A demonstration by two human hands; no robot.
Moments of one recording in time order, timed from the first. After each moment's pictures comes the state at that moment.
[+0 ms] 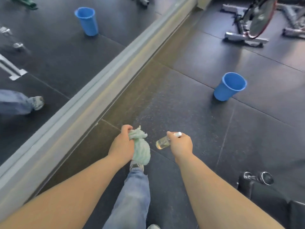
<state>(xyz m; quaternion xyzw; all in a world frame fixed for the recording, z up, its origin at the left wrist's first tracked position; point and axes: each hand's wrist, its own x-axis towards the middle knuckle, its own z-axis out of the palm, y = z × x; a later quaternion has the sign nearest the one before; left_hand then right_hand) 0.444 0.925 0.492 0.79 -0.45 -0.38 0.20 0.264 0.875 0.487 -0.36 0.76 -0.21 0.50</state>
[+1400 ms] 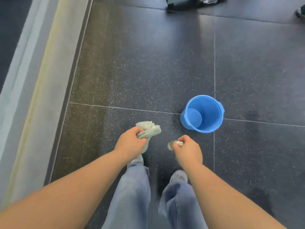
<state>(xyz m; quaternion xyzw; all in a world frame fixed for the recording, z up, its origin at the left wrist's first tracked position) 0.116 0.013 0.310 0.66 -0.56 -0.50 -0.02 -0.068 0.080 0.274 -0.33 0.86 -0.03 0.39</state>
